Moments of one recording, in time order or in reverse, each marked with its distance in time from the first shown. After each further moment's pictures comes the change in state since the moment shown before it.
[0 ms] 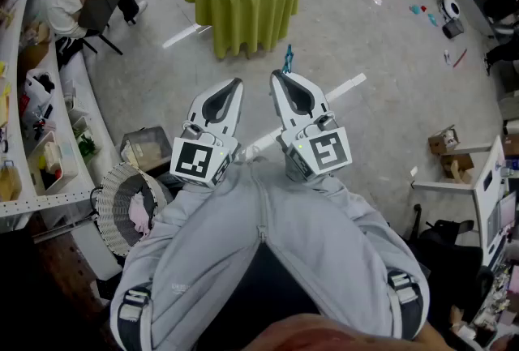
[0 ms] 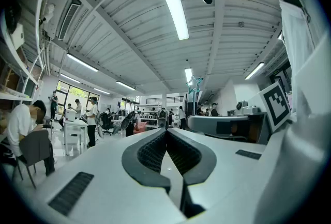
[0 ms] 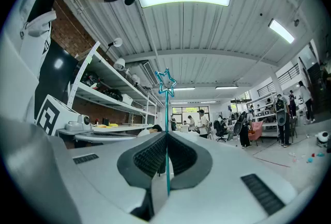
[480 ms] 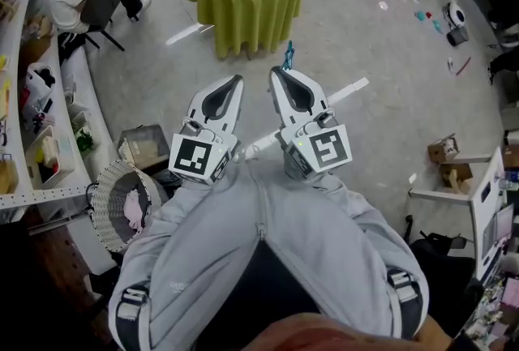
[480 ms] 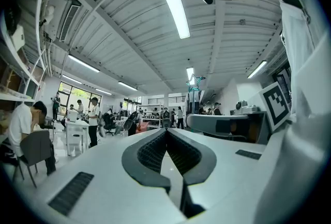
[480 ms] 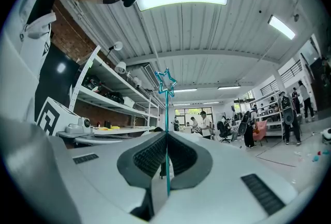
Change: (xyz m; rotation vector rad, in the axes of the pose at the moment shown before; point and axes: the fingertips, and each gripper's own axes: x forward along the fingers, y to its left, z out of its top) left arm 0.024 -0.002 -0.003 0.006 -0.007 0.013; right arm 0.009 -0.021 0.004 0.030 -0.009 0.028
